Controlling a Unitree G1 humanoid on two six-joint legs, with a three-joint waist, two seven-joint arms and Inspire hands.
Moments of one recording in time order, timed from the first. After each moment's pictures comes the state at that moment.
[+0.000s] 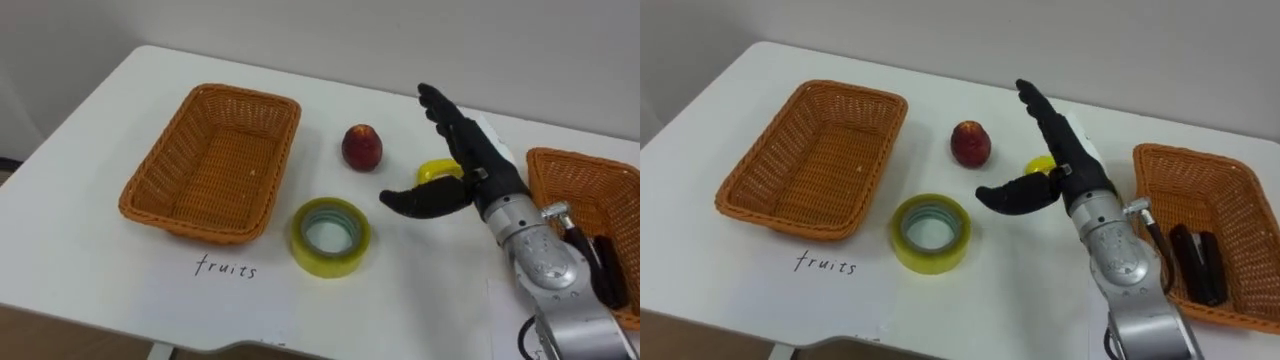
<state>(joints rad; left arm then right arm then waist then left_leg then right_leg) 0.22 0.17 0.08 1.02 0.09 0.07 0.27 -0.06 -0.32 0.11 -0.02 -0.12 0.09 0.09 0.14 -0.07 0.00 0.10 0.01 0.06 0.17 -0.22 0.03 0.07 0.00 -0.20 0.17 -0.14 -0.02</state>
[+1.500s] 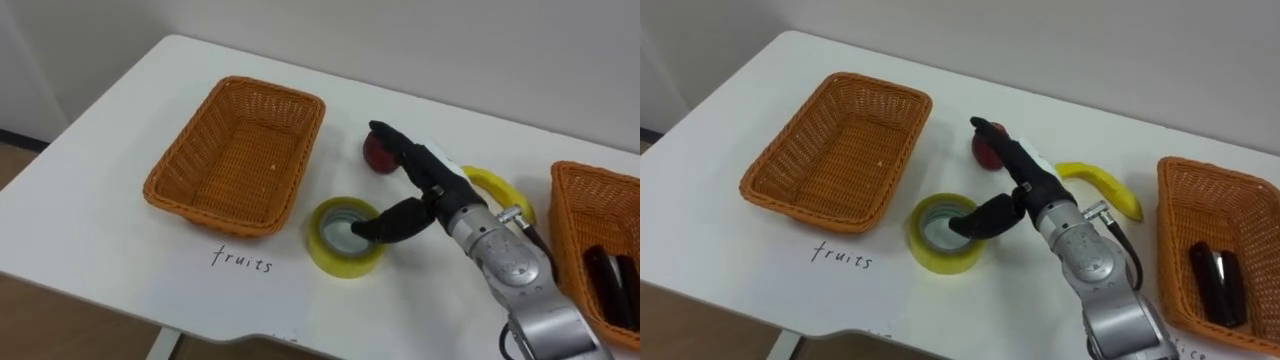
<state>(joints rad) 0.19 0.18 0.05 0.96 0.09 0.08 0.25 -0.12 -0.30 0.21 0.07 -0.15 0.12 0.18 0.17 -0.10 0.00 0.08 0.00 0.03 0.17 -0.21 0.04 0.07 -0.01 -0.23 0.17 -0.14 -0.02</state>
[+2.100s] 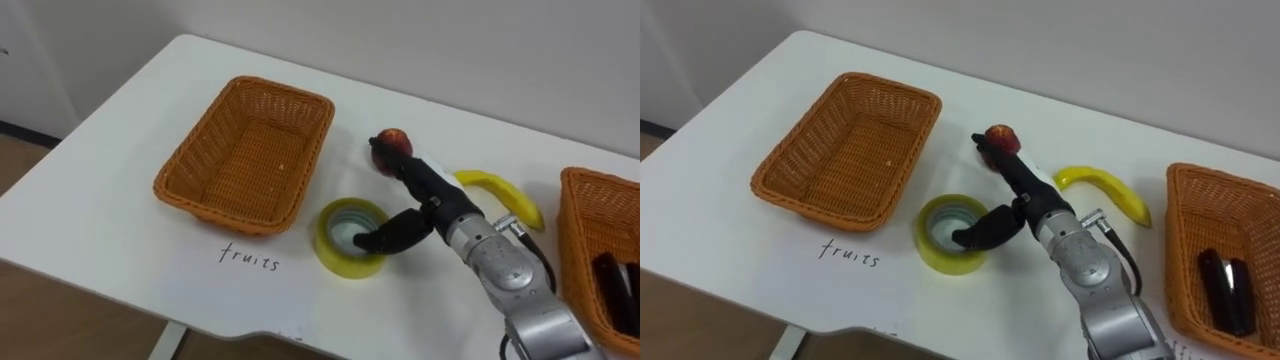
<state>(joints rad) 0.19 0.18 0.05 0.96 0.09 0.10 0.22 -0.12 -0.30 0.22 0.15 -0.18 0.13 0.19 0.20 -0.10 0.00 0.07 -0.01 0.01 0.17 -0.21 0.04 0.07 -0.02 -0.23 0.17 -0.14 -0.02</state>
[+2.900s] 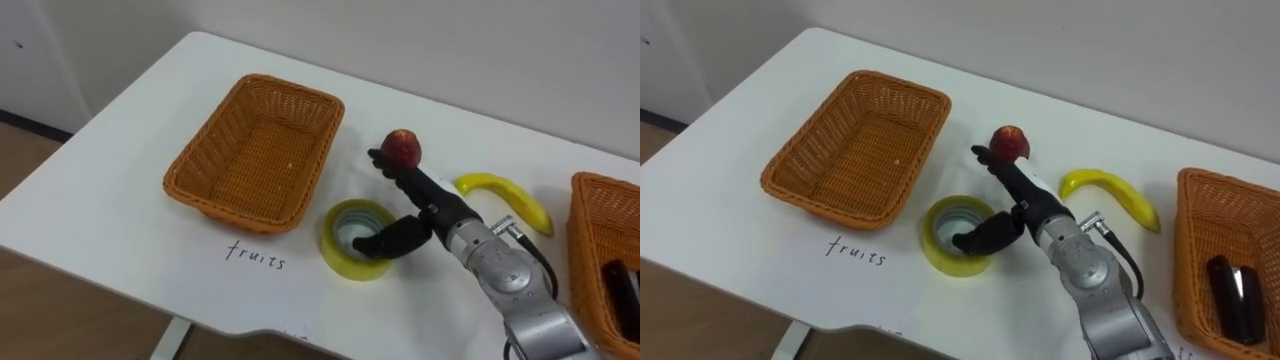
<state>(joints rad) 0.19 0.18 0.06 0.95 0.07 0.10 0.19 -0.12 -0.30 0.22 0.16 -0.25 0.16 0.24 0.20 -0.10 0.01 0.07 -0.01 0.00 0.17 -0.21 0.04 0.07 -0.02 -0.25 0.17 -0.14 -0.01</state>
